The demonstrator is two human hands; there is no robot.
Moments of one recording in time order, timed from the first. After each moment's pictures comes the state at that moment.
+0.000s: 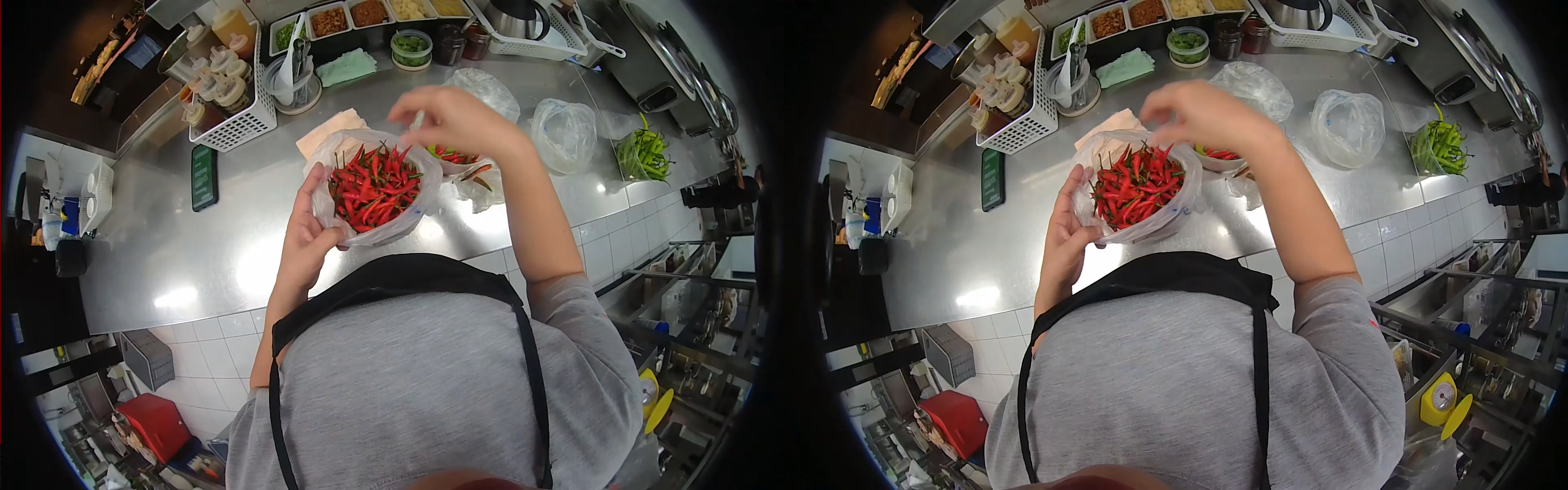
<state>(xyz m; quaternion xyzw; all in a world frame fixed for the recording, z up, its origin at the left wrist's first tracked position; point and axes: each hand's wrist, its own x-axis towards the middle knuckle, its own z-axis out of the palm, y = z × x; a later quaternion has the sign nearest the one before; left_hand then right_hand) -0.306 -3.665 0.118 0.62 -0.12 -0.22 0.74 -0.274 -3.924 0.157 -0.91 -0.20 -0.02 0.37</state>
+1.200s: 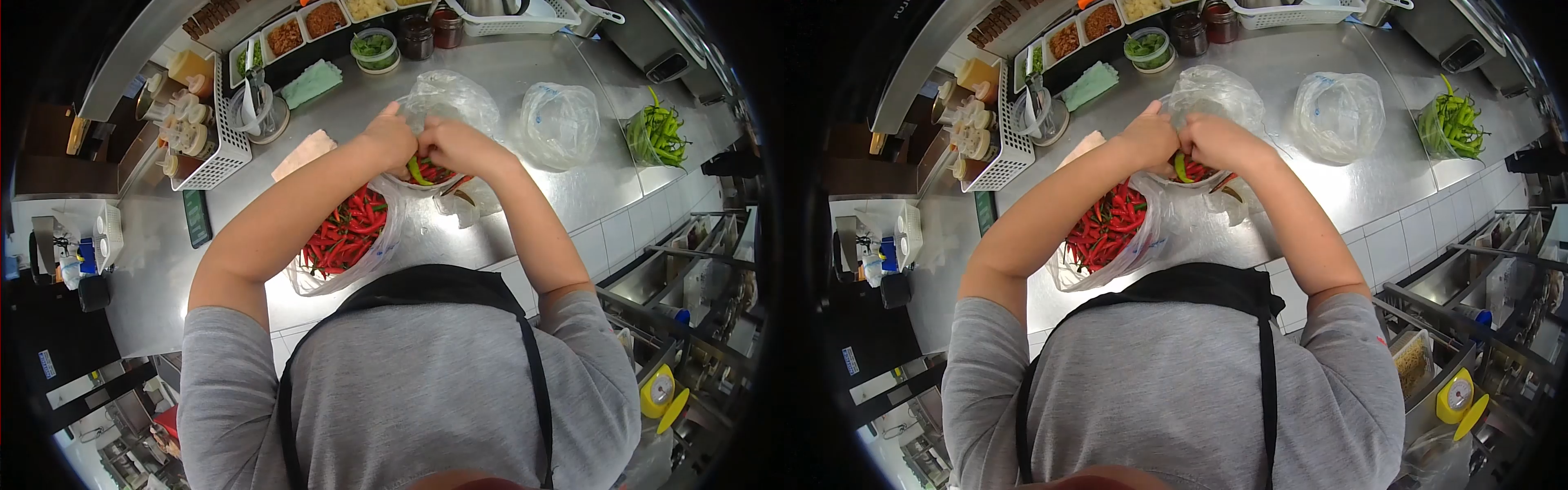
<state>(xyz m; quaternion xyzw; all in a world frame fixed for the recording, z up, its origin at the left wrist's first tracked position) -0.181 -3.879 0.079 0.73 -0.63 -0.14 -0.25 -0.269 -4.013 0.048 -0.95 -0.11 -0.01 0.31</state>
